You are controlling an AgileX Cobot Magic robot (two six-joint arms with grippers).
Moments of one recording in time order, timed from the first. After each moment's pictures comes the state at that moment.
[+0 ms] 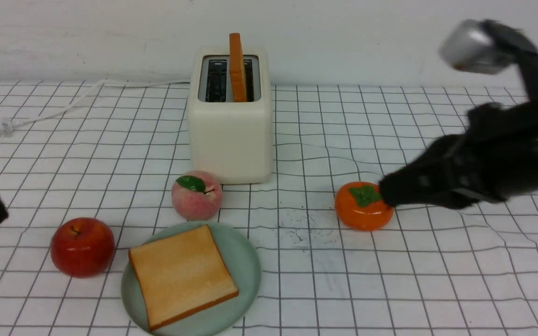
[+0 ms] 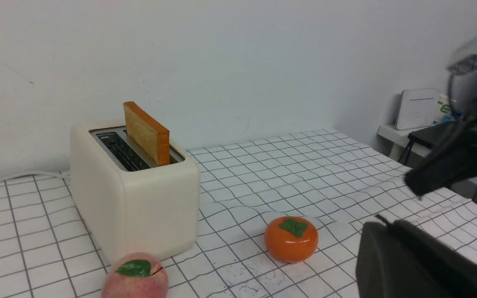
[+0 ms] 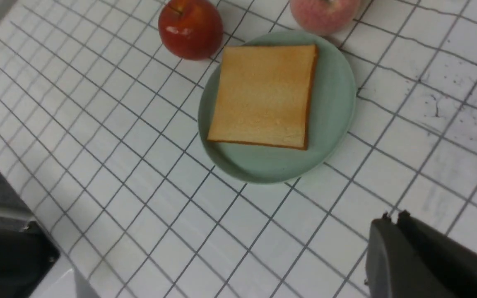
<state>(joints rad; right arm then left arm) 0.47 1.31 -1.24 0.54 0.89 -0.24 -0.27 0.29 -0.60 -0.68 0.46 0.48</state>
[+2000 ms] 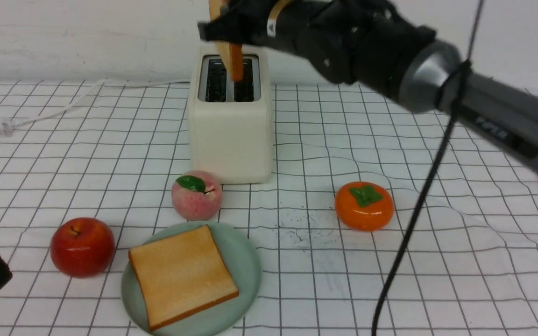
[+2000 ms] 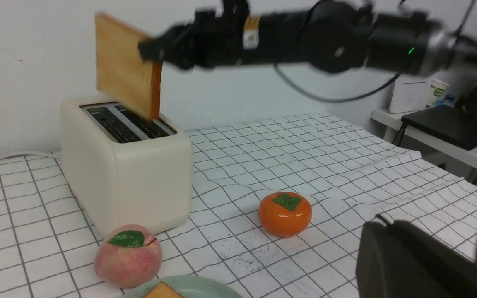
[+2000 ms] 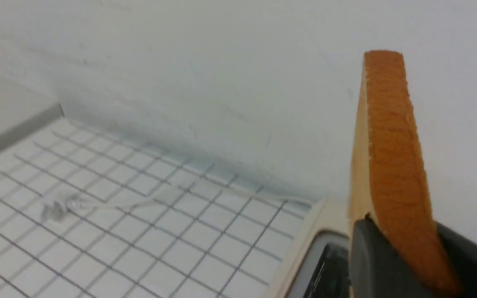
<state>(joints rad) 0.61 2.08 -2.12 -0.28 0.25 0.37 -0.27 0.22 -0.53 -0.68 0.50 0.48</state>
